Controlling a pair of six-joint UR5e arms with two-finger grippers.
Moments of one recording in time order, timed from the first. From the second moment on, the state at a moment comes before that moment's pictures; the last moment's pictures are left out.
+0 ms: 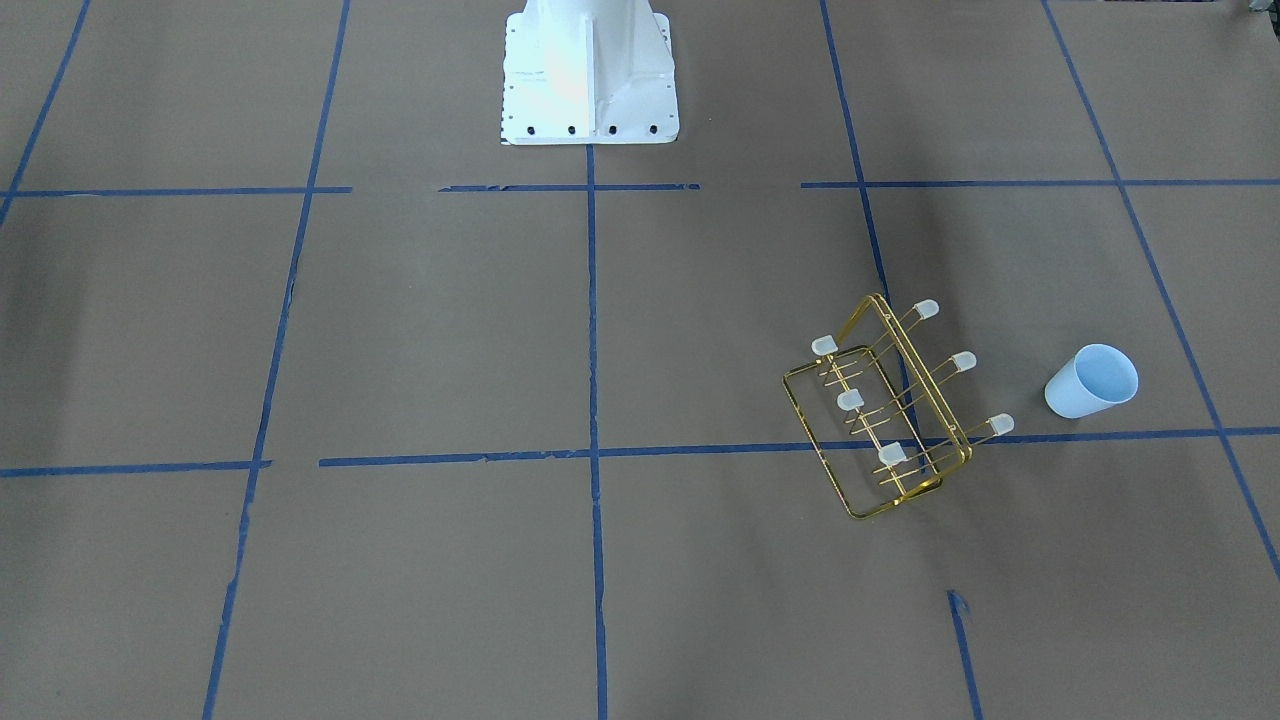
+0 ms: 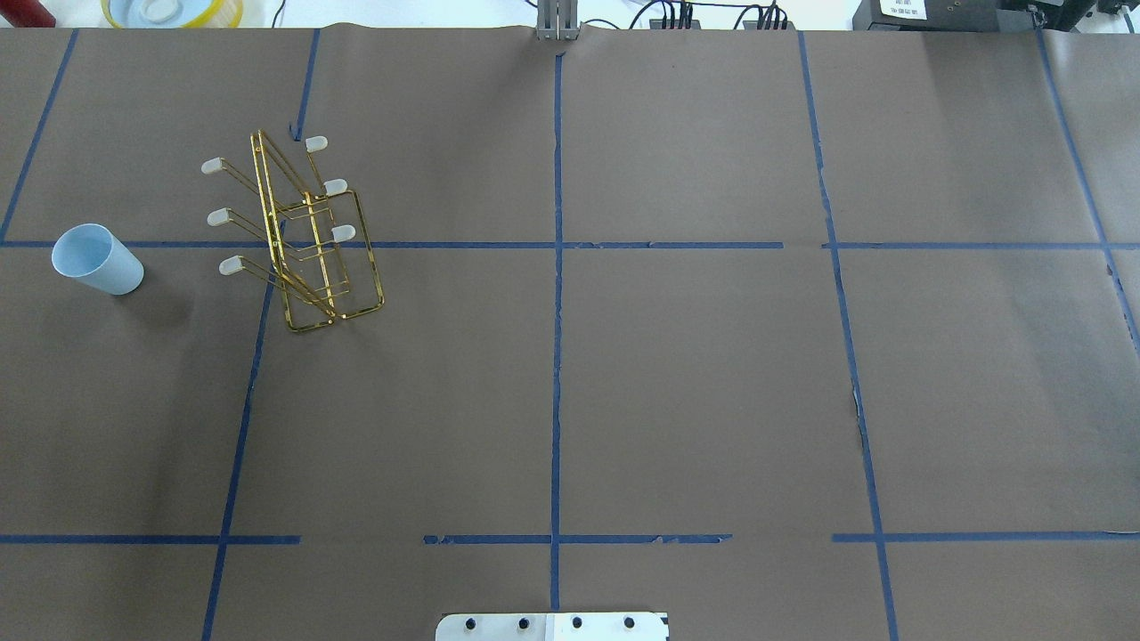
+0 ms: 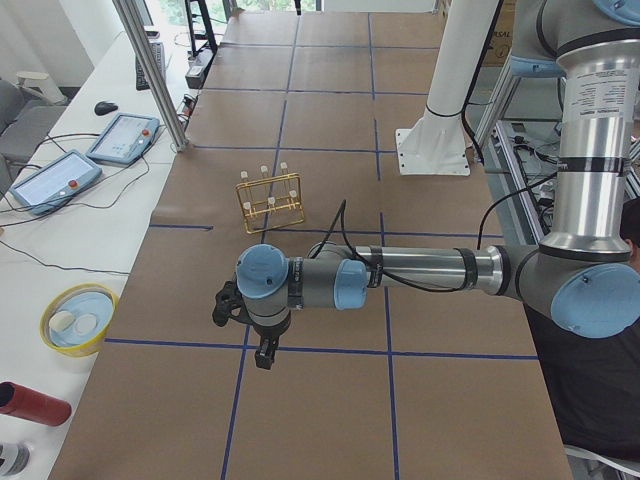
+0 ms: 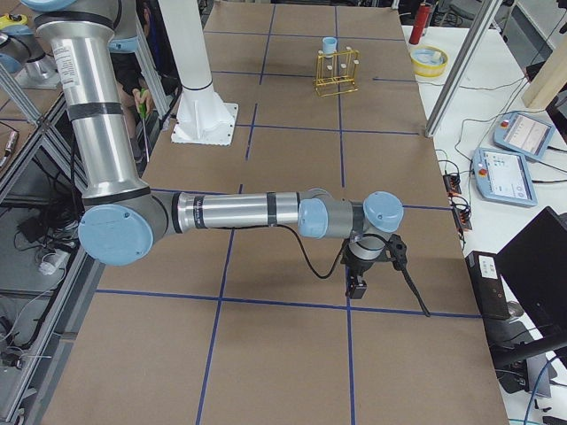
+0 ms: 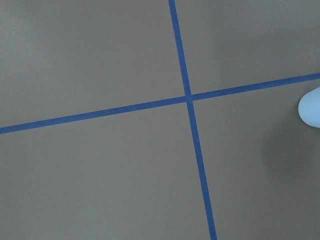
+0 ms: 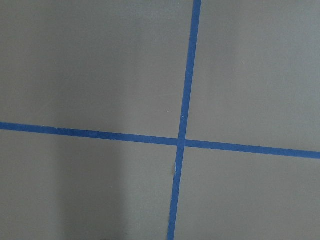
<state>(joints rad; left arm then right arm) -1.63 -1.55 -1.60 -1.57 -2.38 0.21 1.49 -1.38 1.46 -1.67 2.30 -0.04</state>
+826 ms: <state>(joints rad) -1.63 -1.55 -1.55 -1.68 -2.38 0.20 1.49 -1.38 1.46 -1.67 2.30 -0.04</state>
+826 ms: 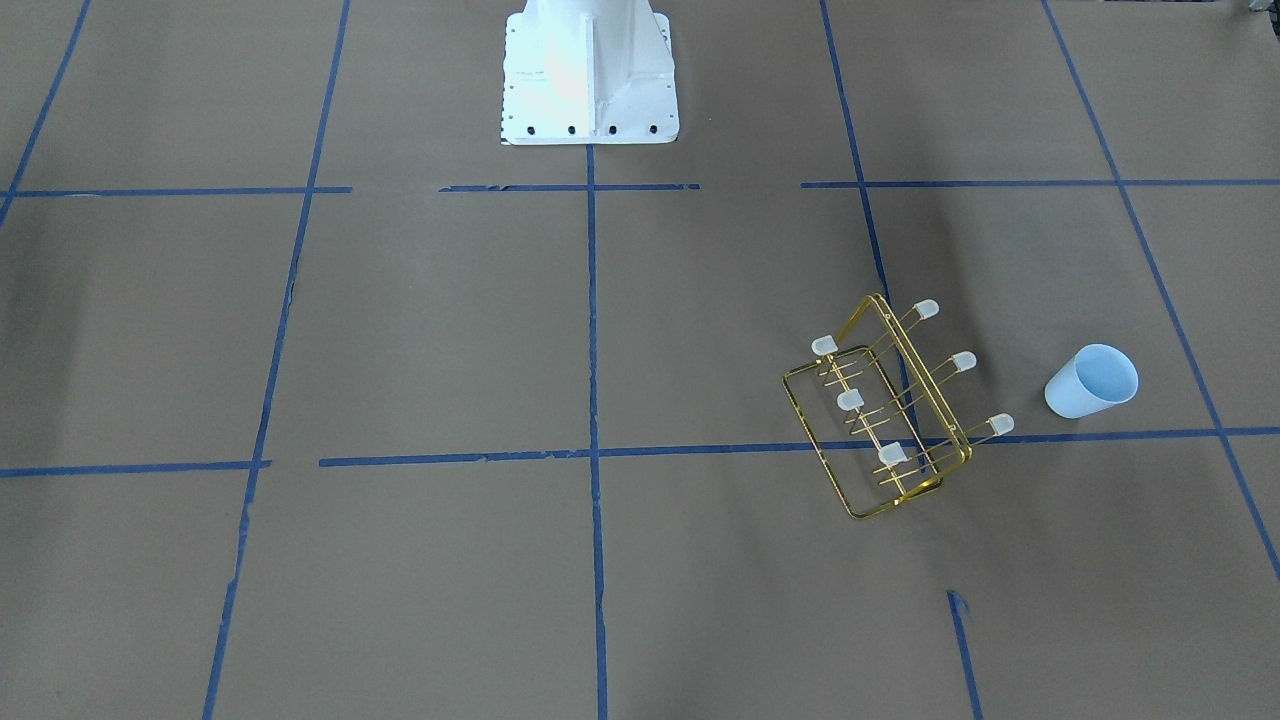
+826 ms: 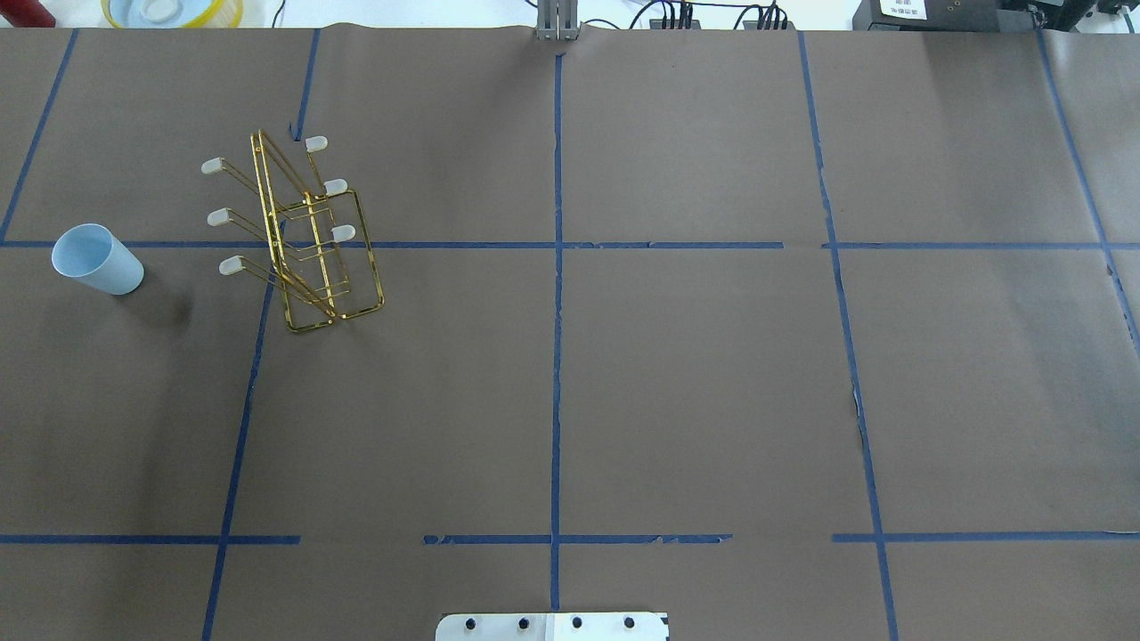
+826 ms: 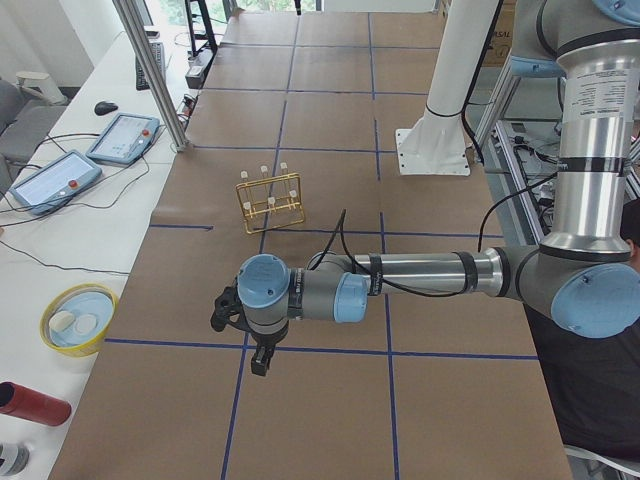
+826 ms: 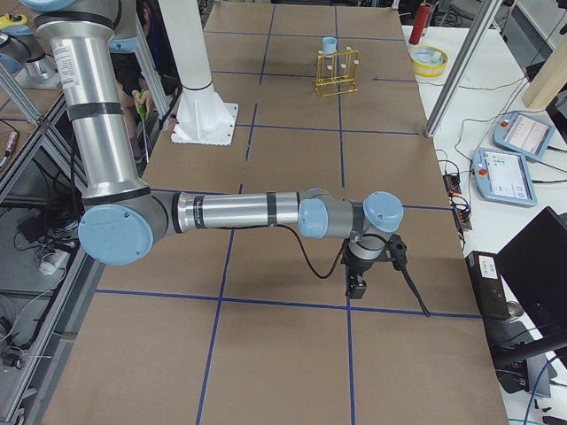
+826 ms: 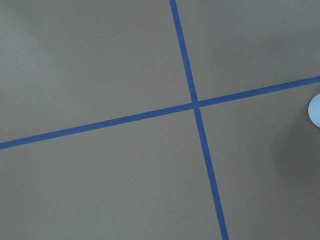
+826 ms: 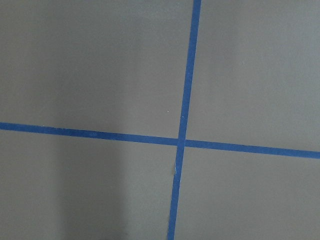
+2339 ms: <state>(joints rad) -1.46 -1.58 -1.64 -1.89 -2.38 -0.32 1.49 -1.38 1.46 -1.67 2.30 -0.04</state>
